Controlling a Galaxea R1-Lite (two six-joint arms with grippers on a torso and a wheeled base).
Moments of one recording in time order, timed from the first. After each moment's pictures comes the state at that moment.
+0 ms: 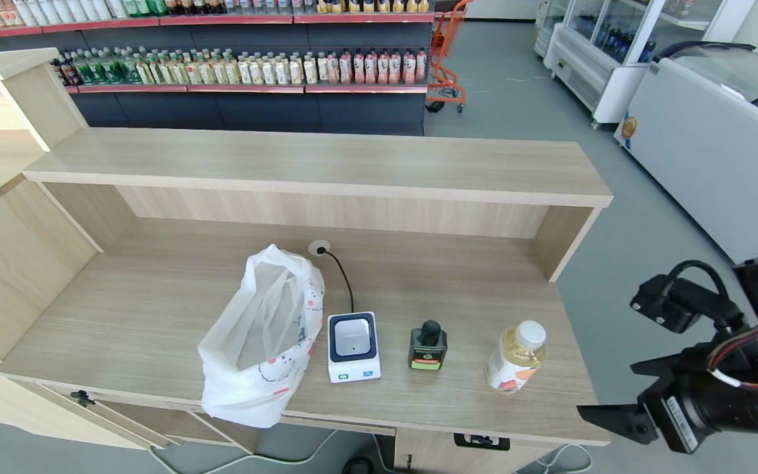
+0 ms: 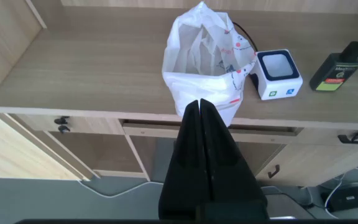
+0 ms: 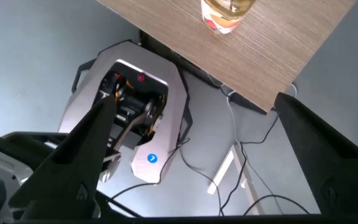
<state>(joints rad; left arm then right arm) 0.00 0.00 0.00 0.00 -0.05 0.02 0.40 1.33 -0.68 0.14 0.04 -0.13</state>
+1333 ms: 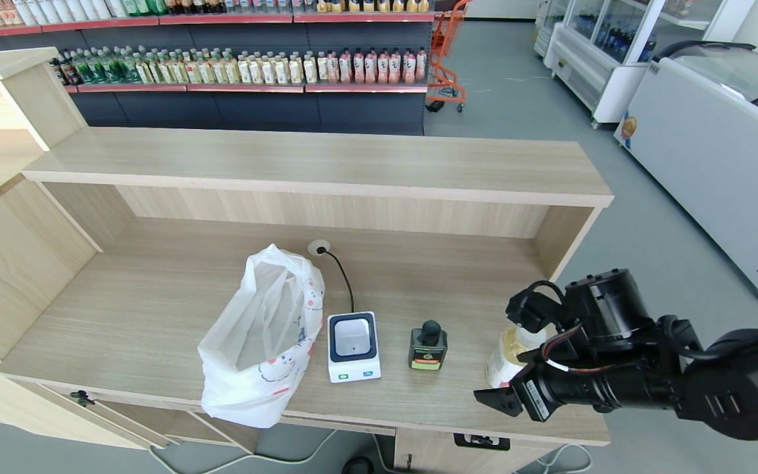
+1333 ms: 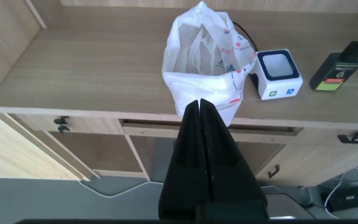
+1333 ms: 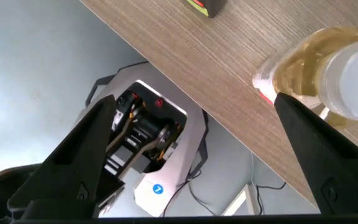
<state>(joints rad) 0.00 0.00 0.00 0.00 -0.05 0.02 0.48 1.79 -0.68 -0.36 0.14 -0.14</state>
